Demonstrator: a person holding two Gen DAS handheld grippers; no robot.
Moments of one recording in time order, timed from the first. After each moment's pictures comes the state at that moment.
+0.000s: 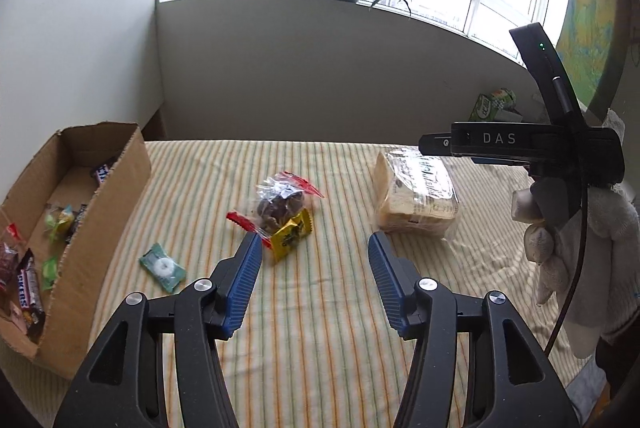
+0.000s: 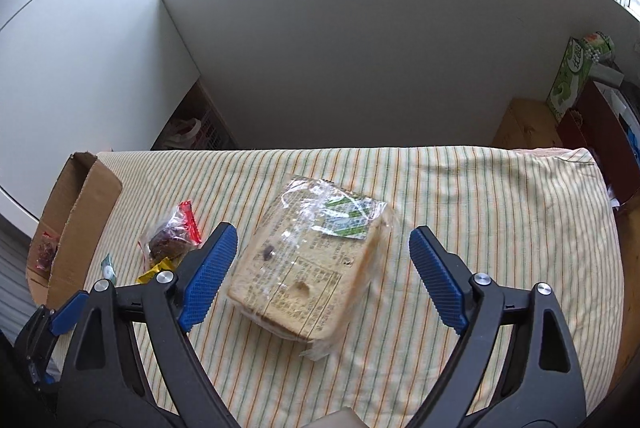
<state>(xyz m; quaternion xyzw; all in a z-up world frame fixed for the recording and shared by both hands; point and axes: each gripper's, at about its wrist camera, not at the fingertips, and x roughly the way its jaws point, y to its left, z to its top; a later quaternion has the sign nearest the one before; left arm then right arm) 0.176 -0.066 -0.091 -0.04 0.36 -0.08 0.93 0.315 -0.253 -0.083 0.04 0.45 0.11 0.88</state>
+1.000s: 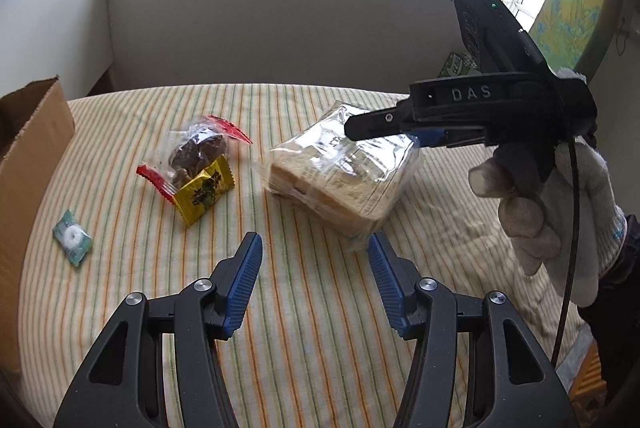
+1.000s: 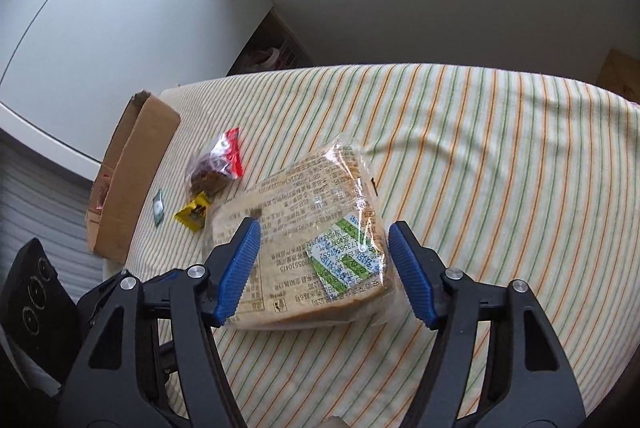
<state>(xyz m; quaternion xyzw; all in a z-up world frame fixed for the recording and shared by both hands) 0.191 -0.098 -0.125 -0.06 0.43 -0.15 0.89 0.324 -0.243 -0.134 0.08 0.55 0.29 0.78</state>
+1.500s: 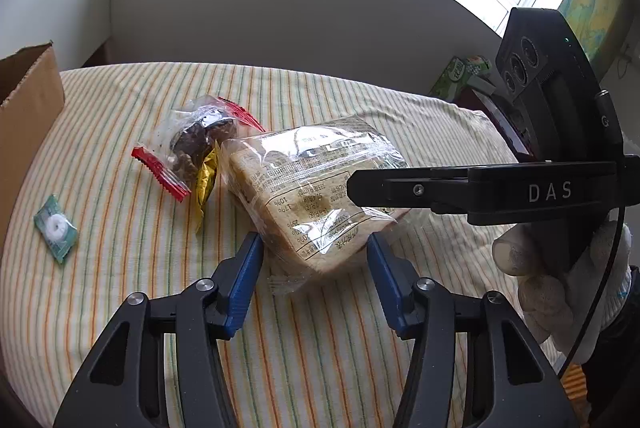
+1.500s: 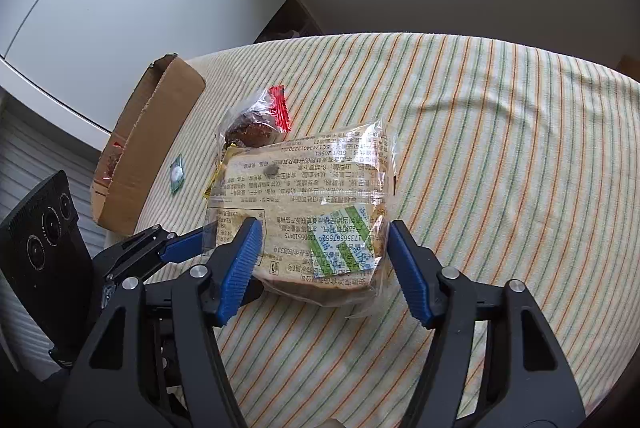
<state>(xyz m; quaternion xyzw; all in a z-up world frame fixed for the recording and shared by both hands) 0.207 -0.082 -0.140 -0.10 0.44 -0.16 0.88 0.291 -0.214 -0.136 0.06 0.55 0.30 0.77</state>
